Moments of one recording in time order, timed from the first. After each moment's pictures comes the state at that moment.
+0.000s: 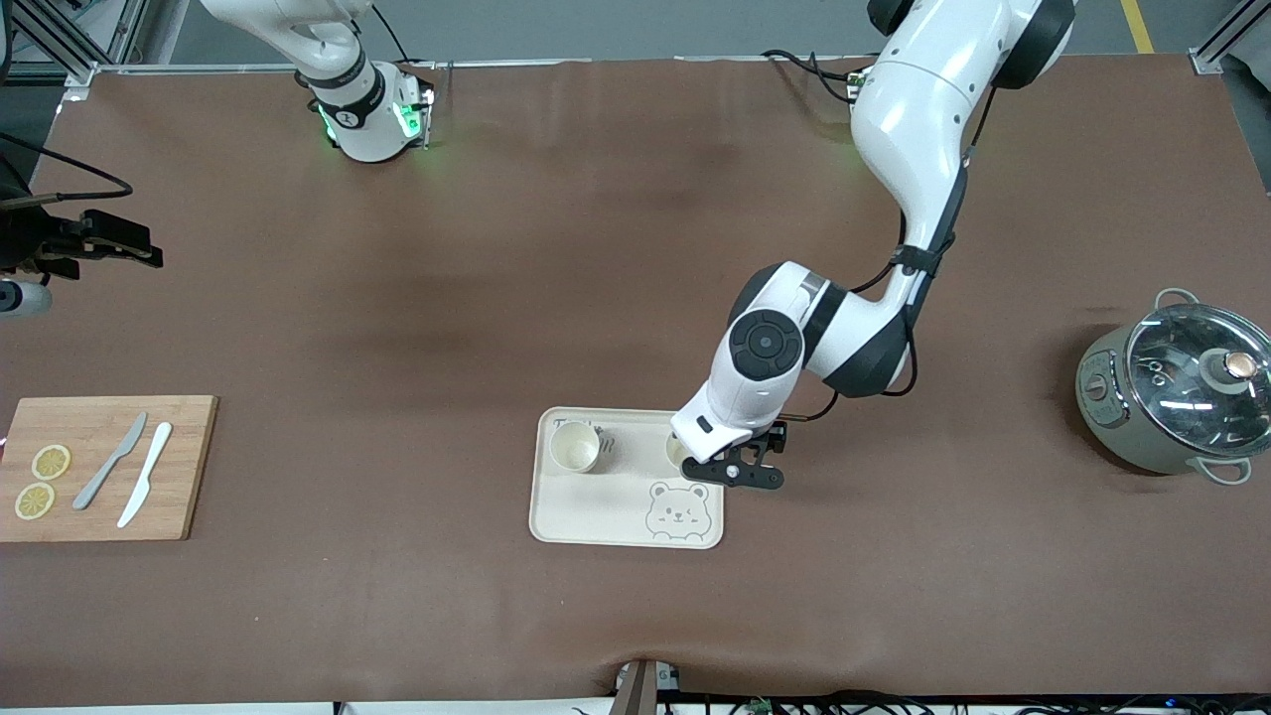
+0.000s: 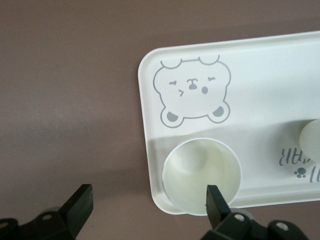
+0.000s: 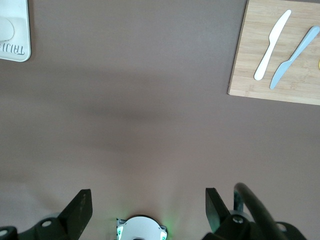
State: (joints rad) left arm -0.53 0.83 -0.05 -1.21 0.07 2.11 -0.44; right arm 0.05 0.12 -0.13 -1.44 0.03 1.35 -0.20
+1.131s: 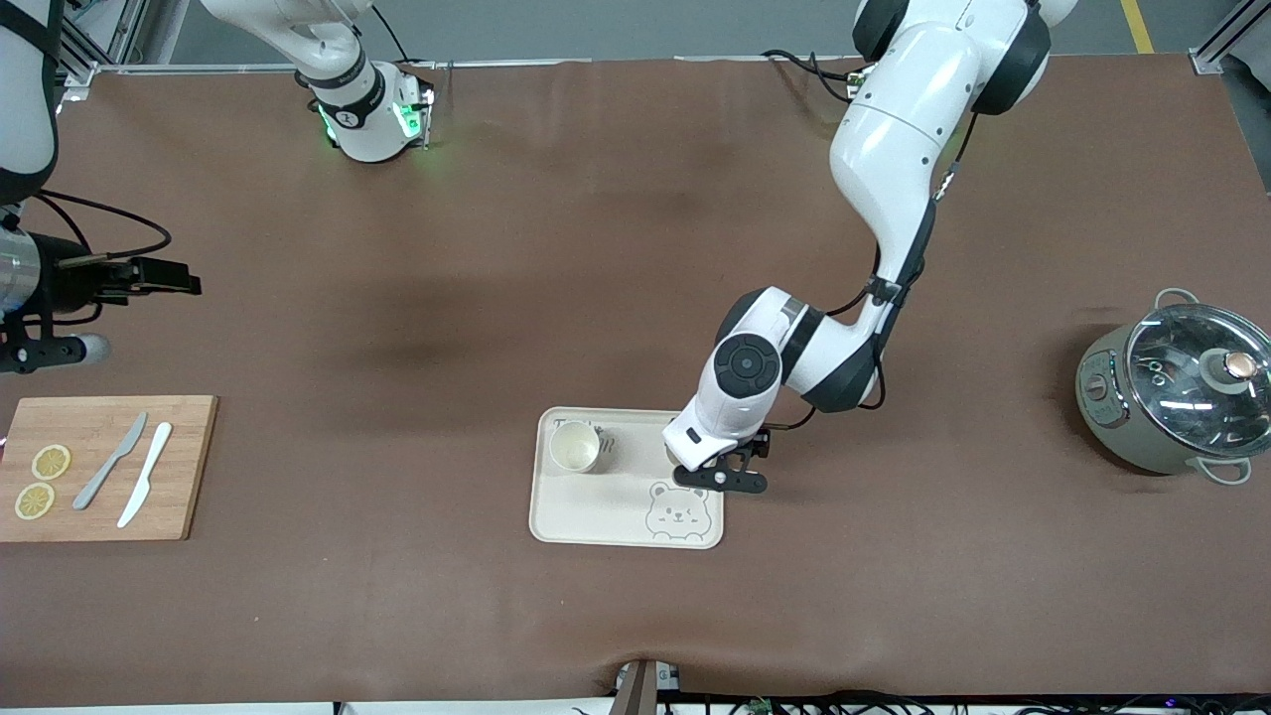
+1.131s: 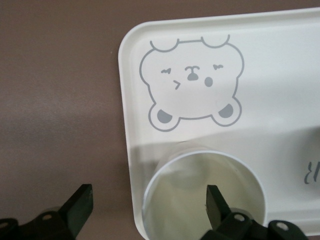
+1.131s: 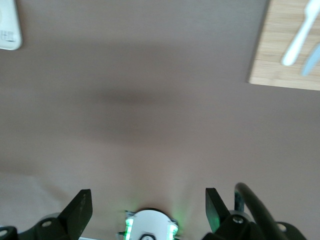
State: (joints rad) left arm -0.55 0.93 -0.05 -1.21 0.06 2.21 -0.48; right arm 0.04 0.22 -0.14 -1.47 0.11 1.35 -0.19
